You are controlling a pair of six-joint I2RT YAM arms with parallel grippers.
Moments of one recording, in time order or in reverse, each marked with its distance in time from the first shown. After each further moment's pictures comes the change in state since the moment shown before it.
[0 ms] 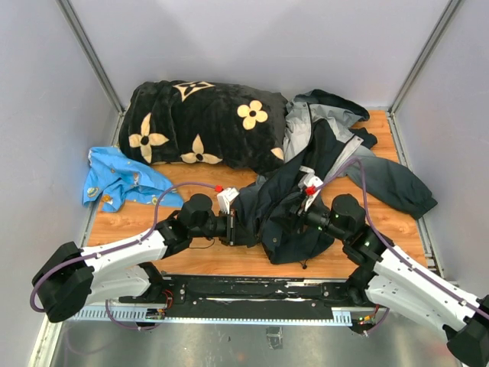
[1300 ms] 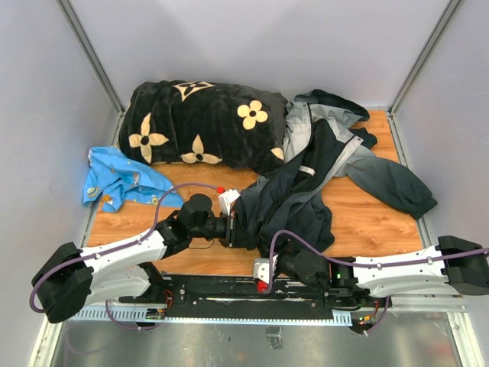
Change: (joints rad) left arm 0.000 -0.006 0.000 -0.005 0.061 0.003; right arm 0.762 0.237 -0.197 0.317 0.711 -0.917
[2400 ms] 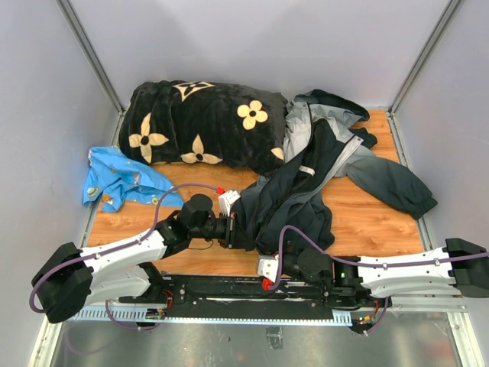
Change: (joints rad) left arm 0.001 0.000 0.001 -0.037 -0.004 0.026; right arm -0.021 -0.064 0.000 -0.030 -0.086 0.119
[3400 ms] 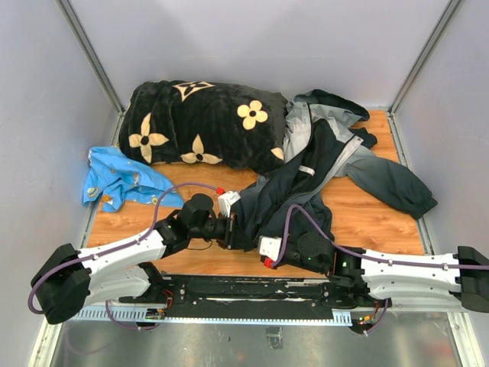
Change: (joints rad) left arm 0.000 -0.011 0.017 -0.064 -0.017 0.050; right arm -0.166 -0.045 0.080 -0.135 -0.224 0.175
